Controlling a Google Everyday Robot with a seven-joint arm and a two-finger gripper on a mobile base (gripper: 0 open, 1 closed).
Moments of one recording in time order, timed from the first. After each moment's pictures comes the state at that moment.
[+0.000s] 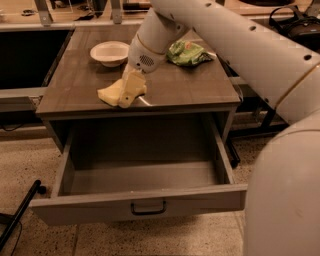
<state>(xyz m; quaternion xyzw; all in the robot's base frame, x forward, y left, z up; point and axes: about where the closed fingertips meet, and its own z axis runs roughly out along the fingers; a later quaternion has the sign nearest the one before) 0.639 0.081 0.876 -0.68 0.68 0.16 0.23</state>
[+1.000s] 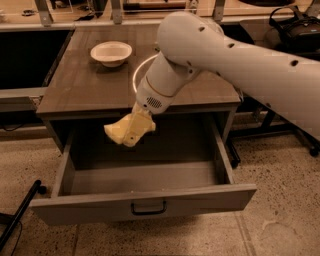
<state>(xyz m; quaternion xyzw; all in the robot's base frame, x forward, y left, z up) 0.549 0.060 0.826 -0.63 0.73 0.16 0.21</state>
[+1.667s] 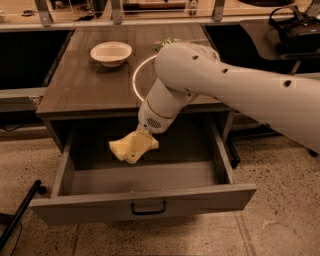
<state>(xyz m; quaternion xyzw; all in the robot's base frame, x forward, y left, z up) 0.529 0.051 0.779 -0.59 0.77 0.15 0.18</state>
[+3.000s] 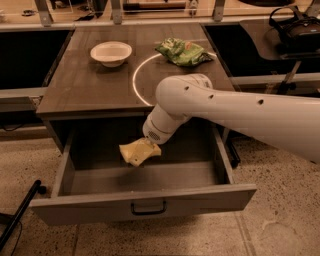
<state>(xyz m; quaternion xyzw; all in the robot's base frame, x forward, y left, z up) 0.568 0.038 0.702 -0.53 0.82 0.12 0.19</state>
